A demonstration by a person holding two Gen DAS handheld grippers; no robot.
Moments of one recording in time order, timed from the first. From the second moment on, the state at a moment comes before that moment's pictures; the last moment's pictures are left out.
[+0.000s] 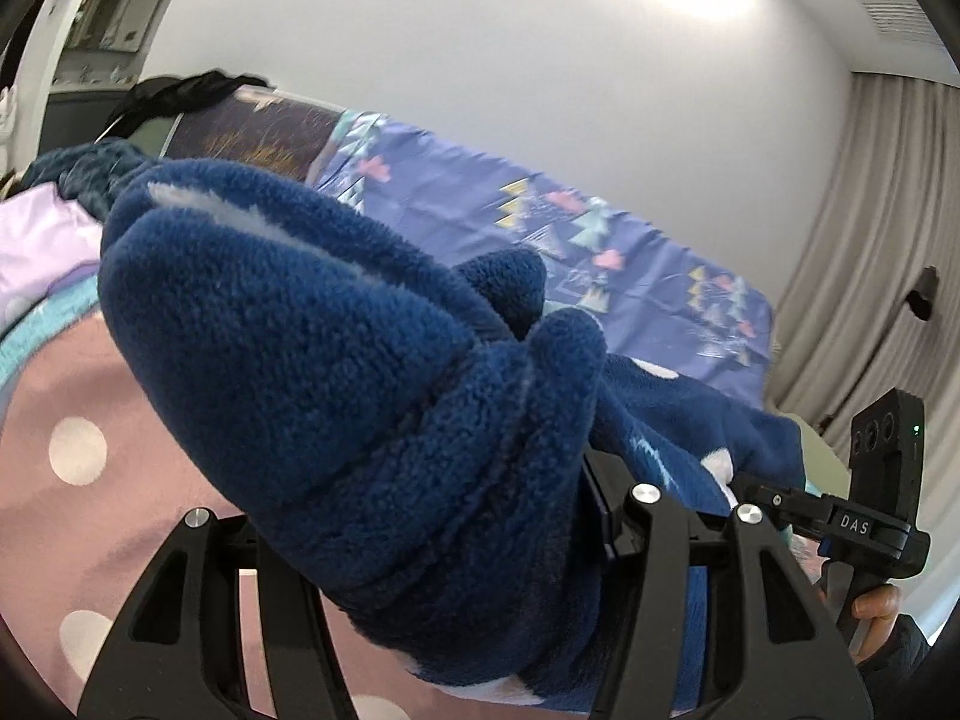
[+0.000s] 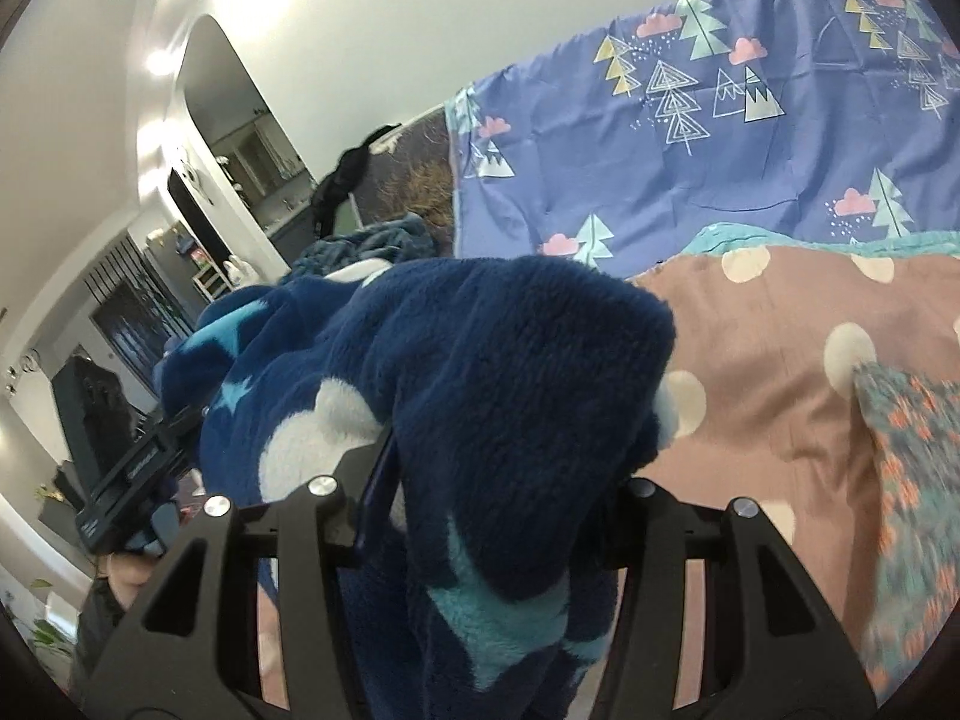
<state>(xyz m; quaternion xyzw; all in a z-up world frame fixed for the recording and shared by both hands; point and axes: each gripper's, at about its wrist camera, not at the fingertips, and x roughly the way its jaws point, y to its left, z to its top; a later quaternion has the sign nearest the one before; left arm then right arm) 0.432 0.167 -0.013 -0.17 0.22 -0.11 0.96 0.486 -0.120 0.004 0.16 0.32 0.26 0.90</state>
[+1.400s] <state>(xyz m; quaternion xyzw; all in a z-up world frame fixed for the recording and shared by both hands) 0.087 0.027 0.013 0.02 0.16 -0.07 0.98 0.093 -0.174 0.018 0.08 0.20 -0.02 0.98</state>
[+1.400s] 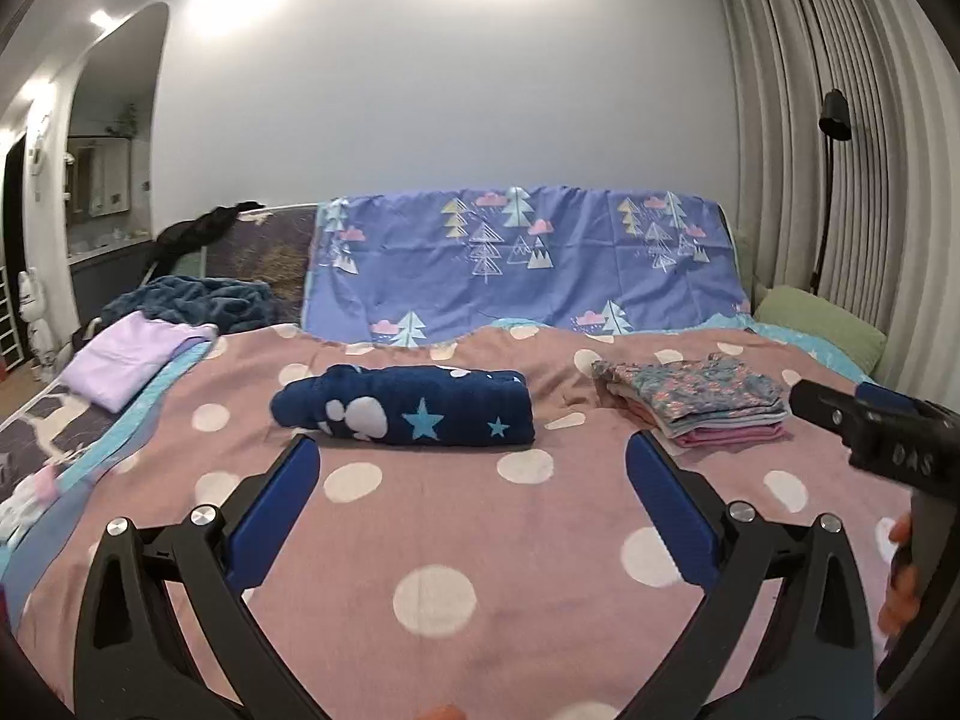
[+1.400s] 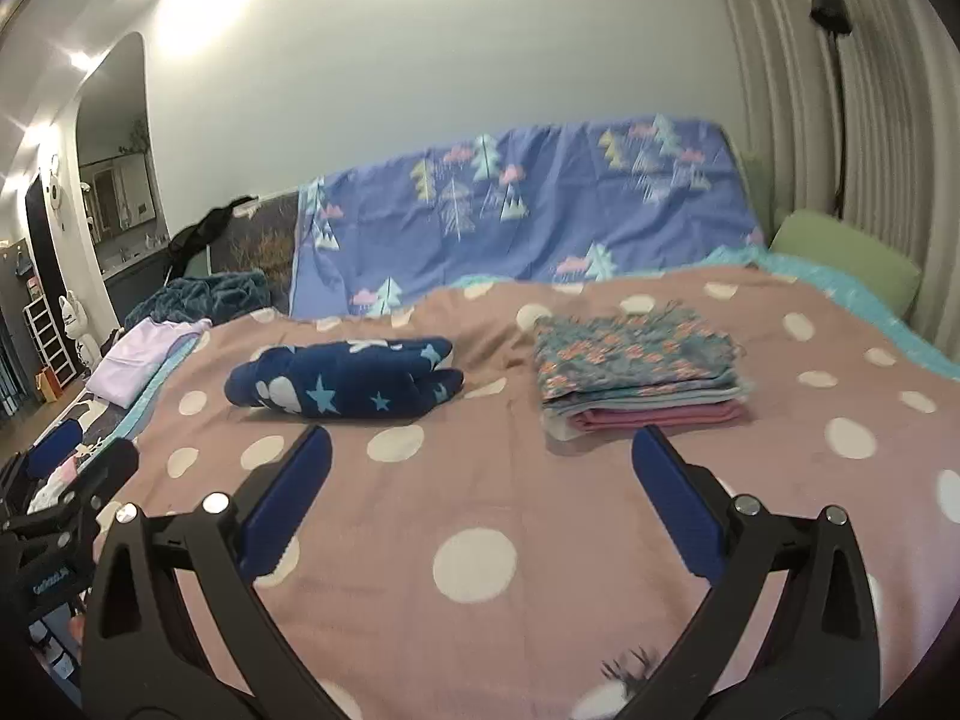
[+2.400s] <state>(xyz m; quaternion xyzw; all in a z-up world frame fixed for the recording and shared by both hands) -0.078 -0.012 -0.001 0.04 0.18 -0.05 0.98 -0.079 -0.165 0.010 0.05 0.18 -0.01 0.98</state>
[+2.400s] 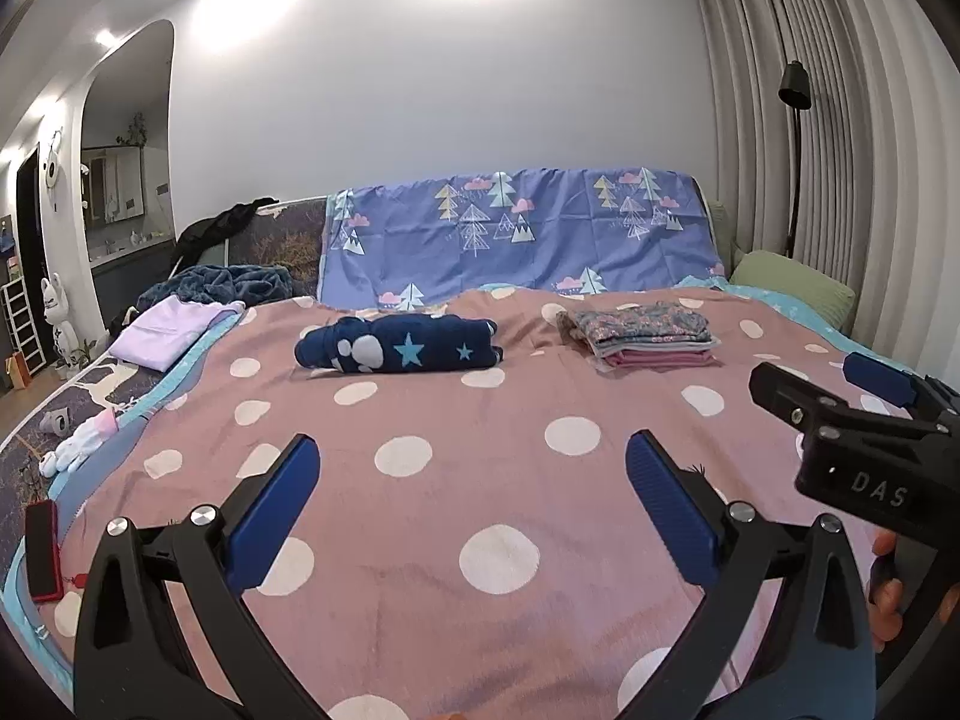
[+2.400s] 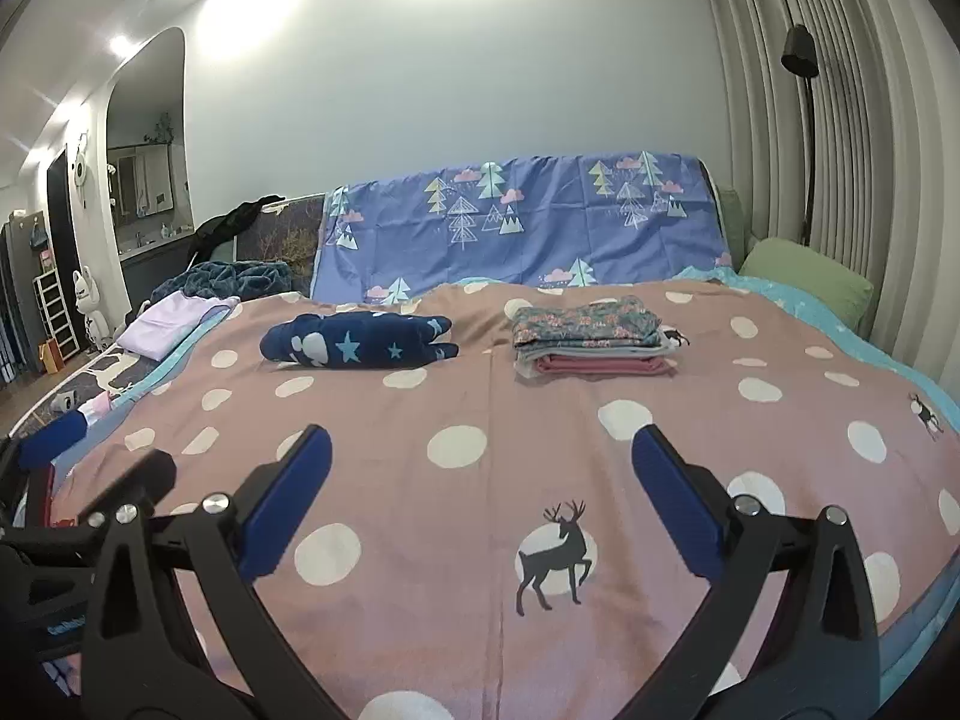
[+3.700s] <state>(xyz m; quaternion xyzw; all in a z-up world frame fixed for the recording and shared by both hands) -0.069 -0.020 -0.001 0.04 0.19 -0.06 0.98 -0.081 -0.173 0.008 0.04 0.18 -0.03 0.98</state>
